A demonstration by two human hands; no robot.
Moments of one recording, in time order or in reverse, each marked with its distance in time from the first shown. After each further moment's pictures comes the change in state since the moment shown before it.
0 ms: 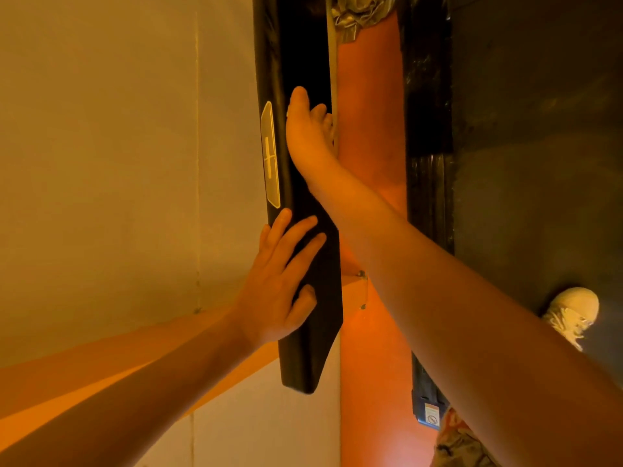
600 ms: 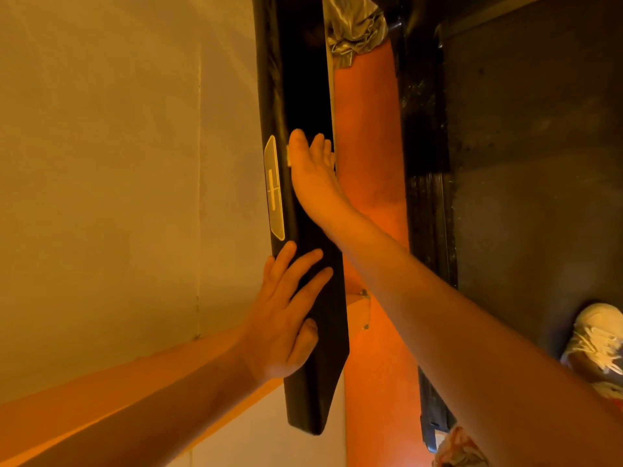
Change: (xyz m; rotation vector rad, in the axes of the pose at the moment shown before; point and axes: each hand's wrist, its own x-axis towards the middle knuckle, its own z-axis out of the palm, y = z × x) left_hand -0.002 -0.006 0.004 -0.054 0.038 0.051; right_hand -0.004 0.018 -0.002 -0.034 -0.079 -0.102
